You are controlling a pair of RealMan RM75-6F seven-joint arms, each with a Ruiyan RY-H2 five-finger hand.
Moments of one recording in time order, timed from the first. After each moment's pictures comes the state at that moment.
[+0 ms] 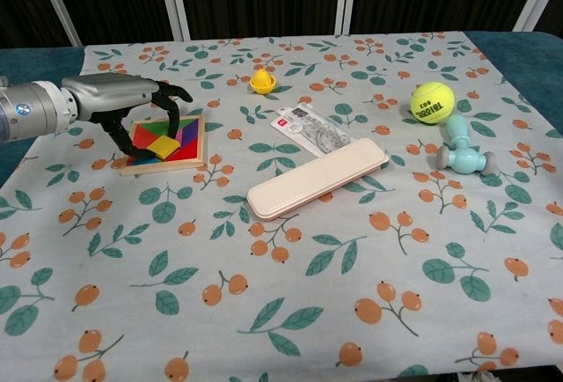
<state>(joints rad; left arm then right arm) -0.88 -1.68 0.02 -0.78 1.55 0.79 -0.36 0.01 -1.15 0.14 -1.58 -1.47 1.62 -0.07</state>
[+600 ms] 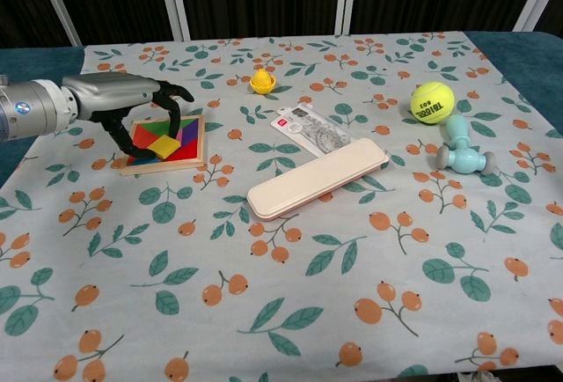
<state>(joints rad) -0.88 -1.67 0.02 -0.81 1.54 0.78 -0.35 0.01 -1.15 0.14 -1.58 -1.47 1.63 -0.07</state>
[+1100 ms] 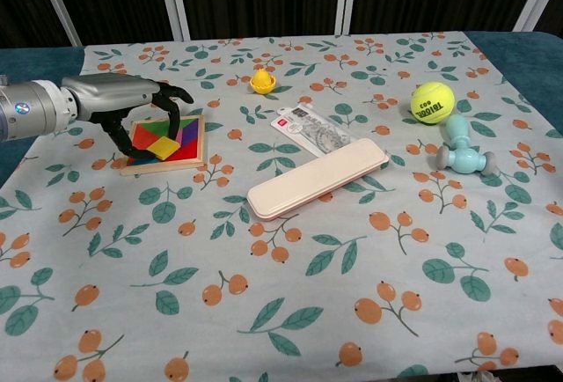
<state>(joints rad) -0.88 -1.66 0.02 -0.81 1.54 0.78 -0.34 0.01 -1.15 0.14 -1.58 -1.47 1.63 -0.07</state>
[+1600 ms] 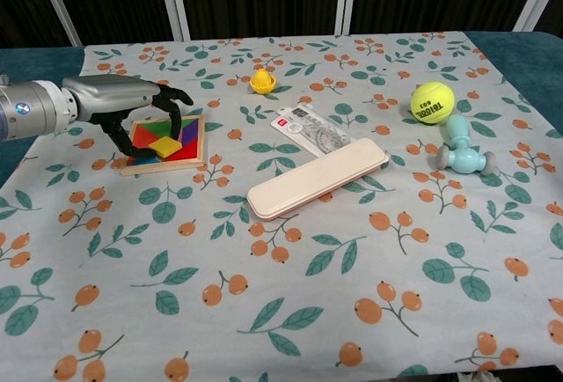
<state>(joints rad) -0.89 -1.65 0.02 -0.82 1.54 0.76 -0.34 0.01 -1.15 0.14 -1.58 -1.47 1.62 -0.07</state>
